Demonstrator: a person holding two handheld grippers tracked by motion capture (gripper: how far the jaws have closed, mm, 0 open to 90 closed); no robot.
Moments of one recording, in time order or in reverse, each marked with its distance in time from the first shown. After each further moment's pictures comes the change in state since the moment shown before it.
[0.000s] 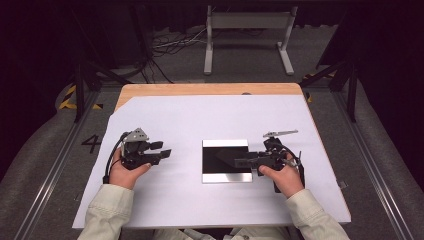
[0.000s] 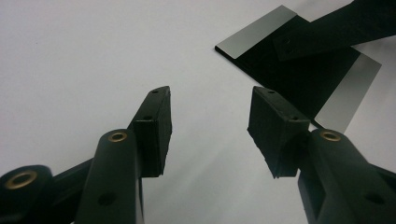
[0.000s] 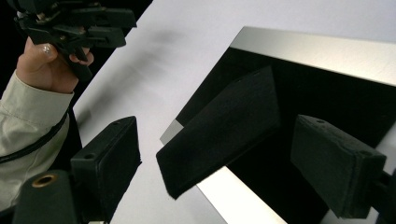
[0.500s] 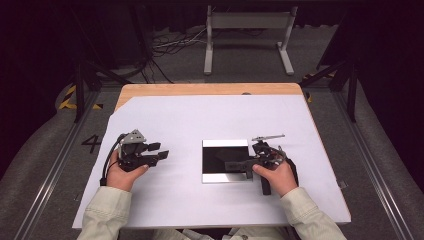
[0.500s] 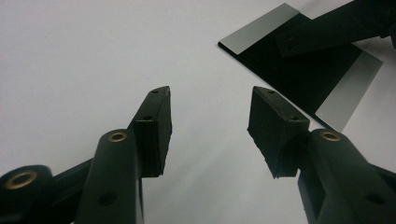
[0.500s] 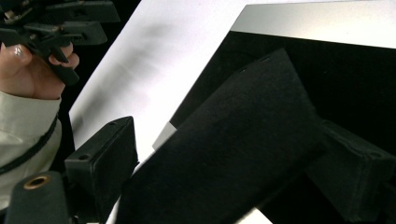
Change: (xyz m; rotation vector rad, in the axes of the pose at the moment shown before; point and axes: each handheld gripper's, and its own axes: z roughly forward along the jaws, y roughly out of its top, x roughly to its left) left arm -0.001 -0.006 -0.007 0.000 0.013 -0.012; right arm -0.006 -0.008 0.036 0.015 0.019 0.069
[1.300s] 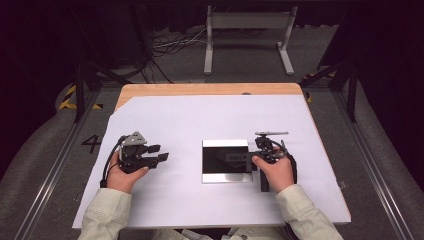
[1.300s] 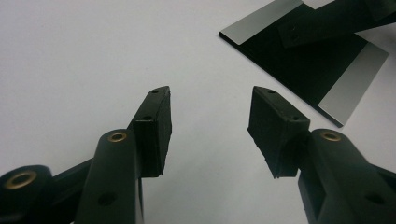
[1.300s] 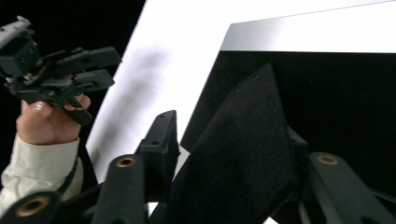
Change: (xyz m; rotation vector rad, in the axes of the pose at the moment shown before) left arm -0.001 -0.004 0.003 0.023 0.005 0.003; right arm 0.002 0.012 -0.006 -0.033 -0.012 0.186
